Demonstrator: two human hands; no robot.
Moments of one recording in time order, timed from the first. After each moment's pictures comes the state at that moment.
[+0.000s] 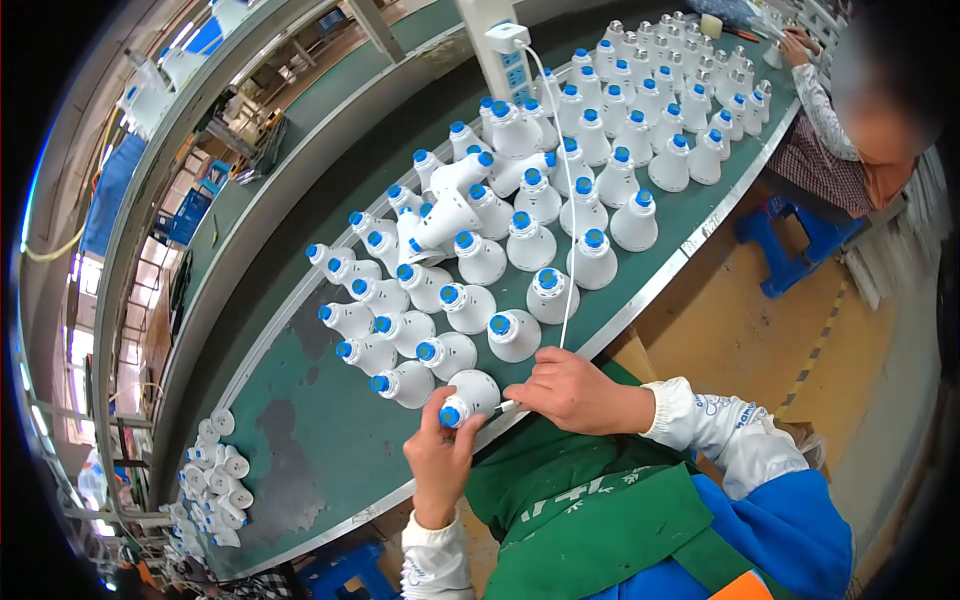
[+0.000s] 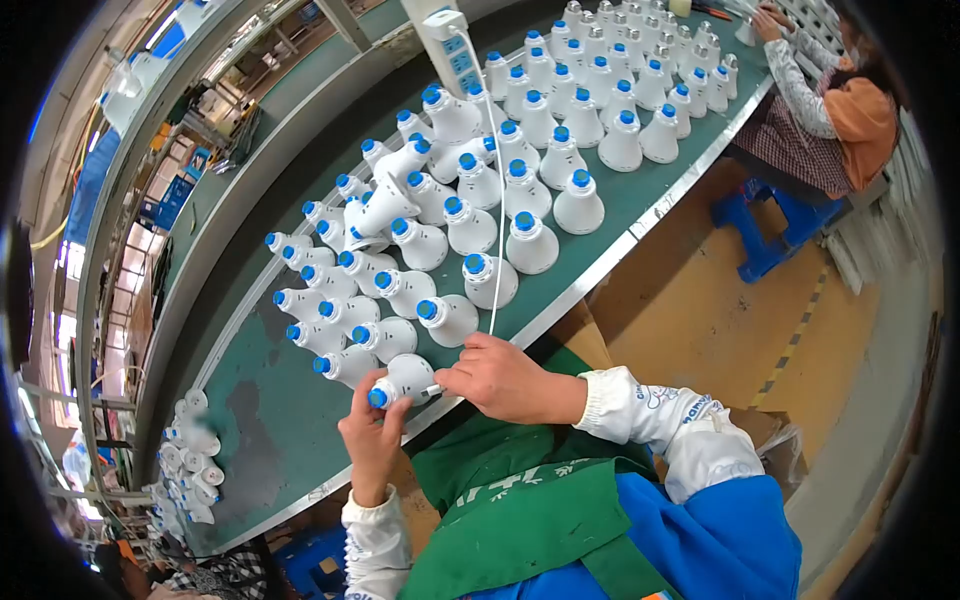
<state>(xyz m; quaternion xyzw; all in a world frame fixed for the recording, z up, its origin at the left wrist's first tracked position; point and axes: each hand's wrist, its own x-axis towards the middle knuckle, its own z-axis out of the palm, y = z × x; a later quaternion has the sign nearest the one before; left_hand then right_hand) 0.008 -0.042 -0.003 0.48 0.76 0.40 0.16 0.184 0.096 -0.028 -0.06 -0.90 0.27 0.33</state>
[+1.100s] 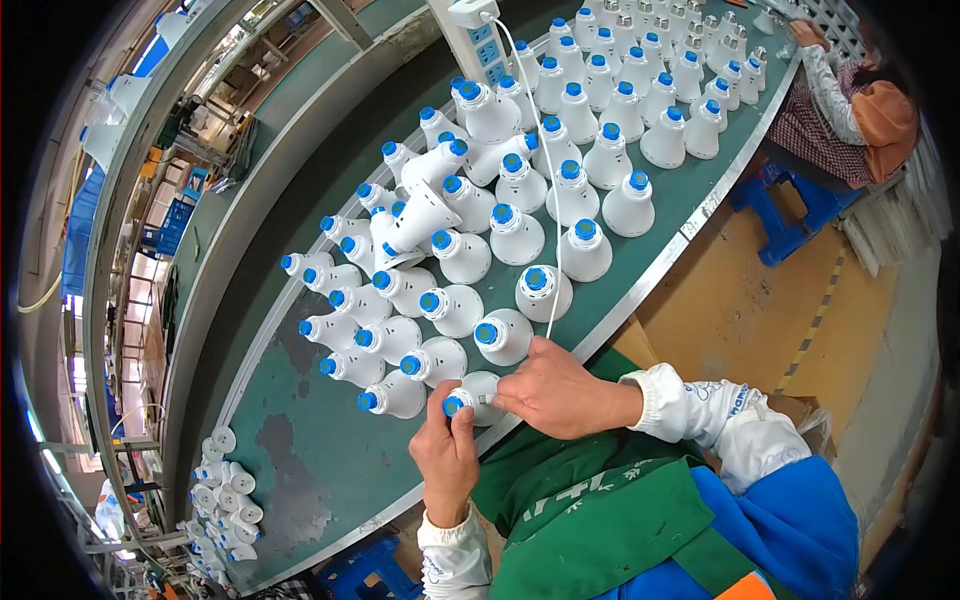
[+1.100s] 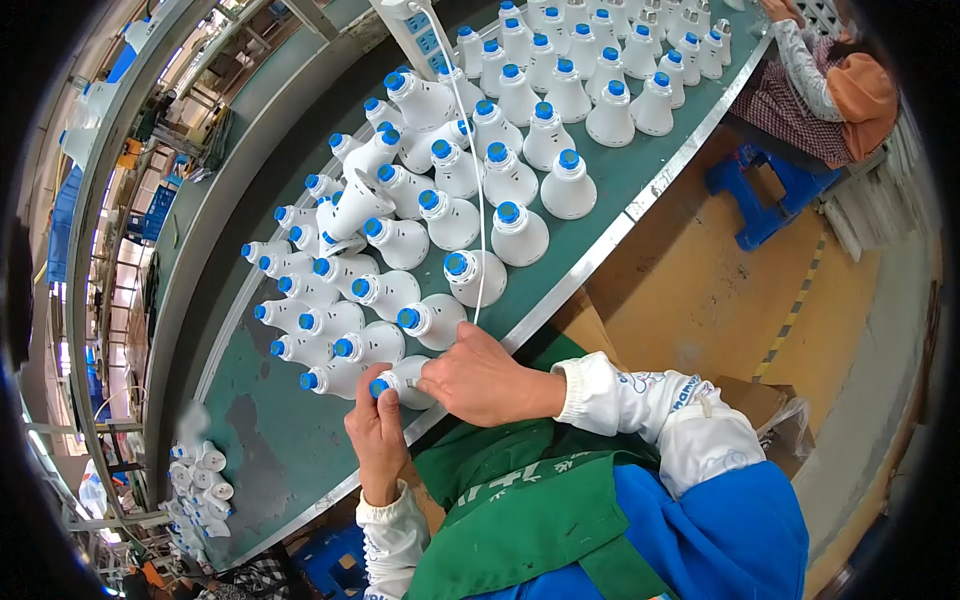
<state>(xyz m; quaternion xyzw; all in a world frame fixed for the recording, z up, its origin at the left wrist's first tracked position) 0.016 -0.017 0.001 0.53 0.76 0.36 0.14 0.167 0.103 -0.017 -0.16 -0.90 0.35 0.21</state>
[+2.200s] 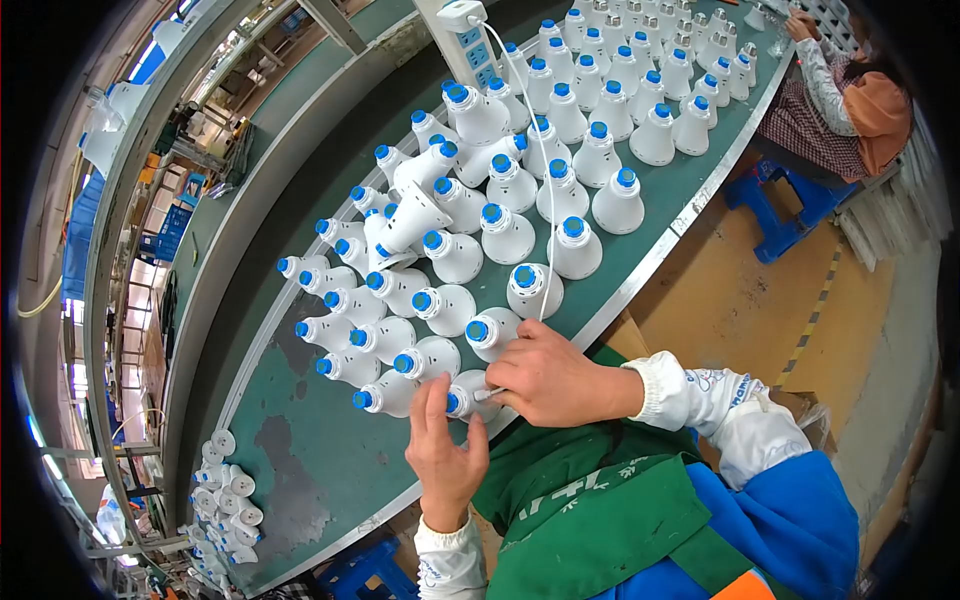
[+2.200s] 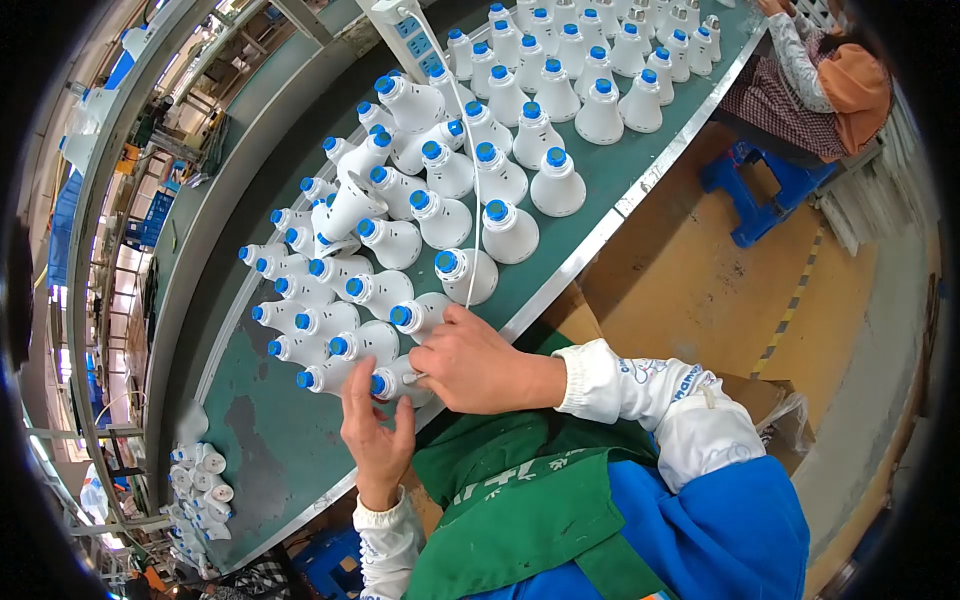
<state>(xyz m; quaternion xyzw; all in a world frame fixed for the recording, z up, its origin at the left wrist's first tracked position) 0.024 -0.018 0.009 0.60 0.73 0.32 0.04 0.169 0.111 -0.016 -0.14 -0.89 0.31 0.29</state>
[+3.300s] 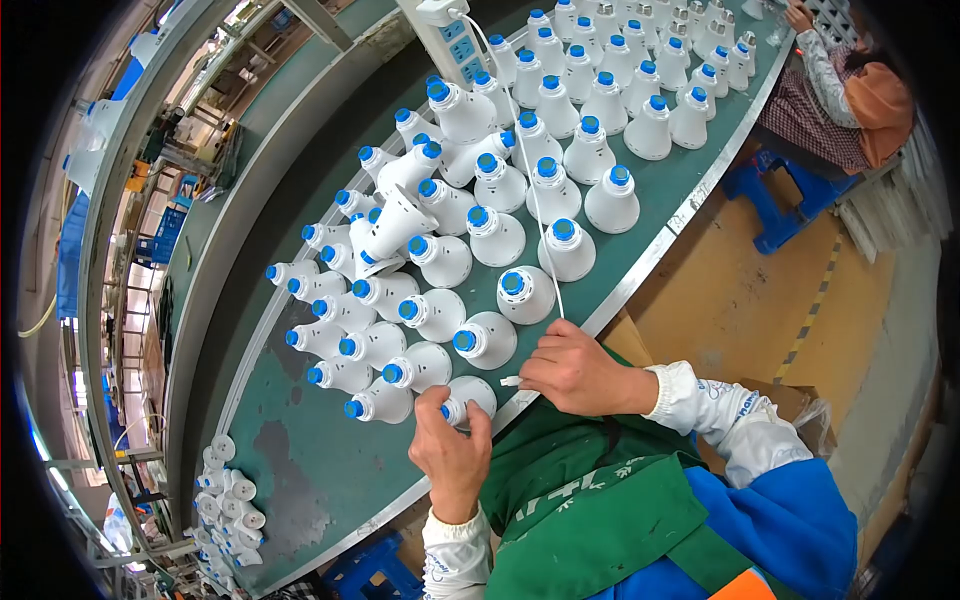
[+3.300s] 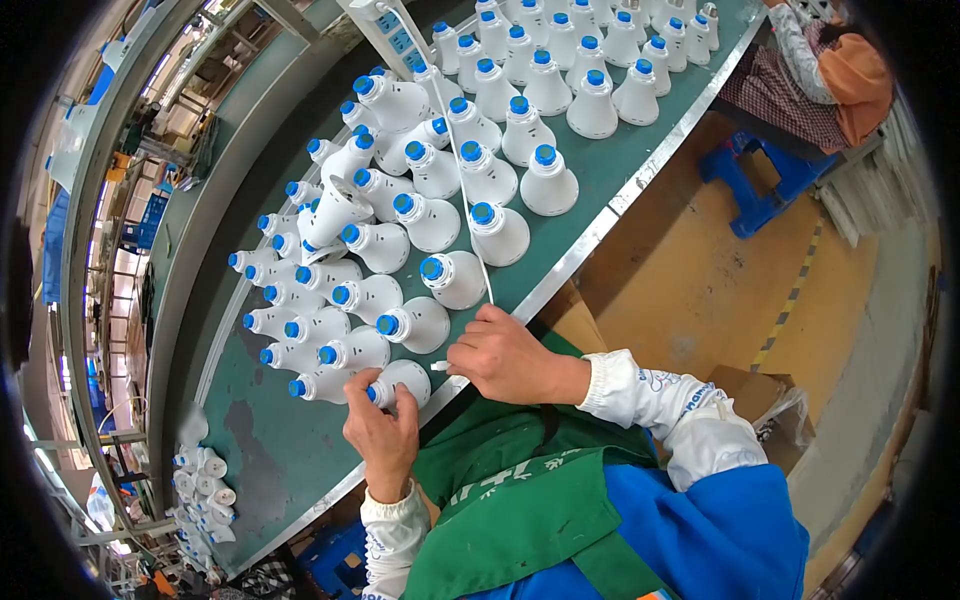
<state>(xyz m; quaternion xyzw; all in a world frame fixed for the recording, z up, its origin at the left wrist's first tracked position) 0.038 -0.006 -0.011 0.54 0.79 0.28 0.03 0.199 0.119 -0.051 -0.16 -0.88 0.27 0.36</state>
